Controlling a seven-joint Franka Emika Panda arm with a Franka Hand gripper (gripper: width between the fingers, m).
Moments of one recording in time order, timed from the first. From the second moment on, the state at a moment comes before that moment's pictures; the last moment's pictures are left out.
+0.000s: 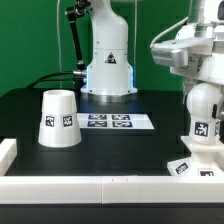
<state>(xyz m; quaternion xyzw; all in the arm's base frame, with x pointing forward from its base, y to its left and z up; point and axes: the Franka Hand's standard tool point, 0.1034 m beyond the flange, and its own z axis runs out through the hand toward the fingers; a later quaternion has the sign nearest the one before) 0.603 0.099 0.109 0.63 0.78 -0.01 0.06</state>
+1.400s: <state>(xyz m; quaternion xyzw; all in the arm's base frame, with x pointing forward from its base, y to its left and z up) 0.603 0.090 0.108 0.90 0.44 0.02 0.05</state>
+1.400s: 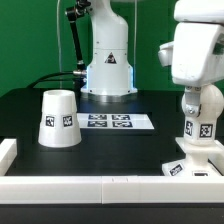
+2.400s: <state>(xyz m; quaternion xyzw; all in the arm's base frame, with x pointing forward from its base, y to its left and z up) 0.602 0.092 0.107 1.00 0.08 0.03 0.02</state>
